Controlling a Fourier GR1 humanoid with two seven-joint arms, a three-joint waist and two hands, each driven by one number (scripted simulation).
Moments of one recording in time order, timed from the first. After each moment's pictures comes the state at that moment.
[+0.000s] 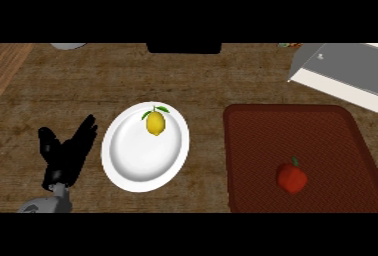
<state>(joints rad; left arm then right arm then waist) -0.05 0.19 0.05 -1.38 0.13 0.00 0.25 -1.17 -0.88 -0.42 -0.49 0.60 -0.07 0.06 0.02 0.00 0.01</state>
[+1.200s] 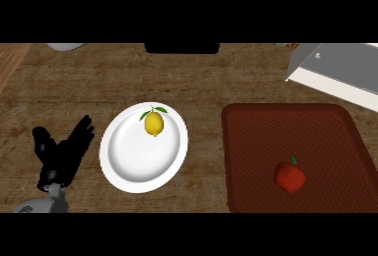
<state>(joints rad) -0.05 0.20 0.08 -1.38 0.14 -0.01 0.27 -1.18 -1.09 -0.76 -0.42 0.30 -0.26 0.08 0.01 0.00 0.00</state>
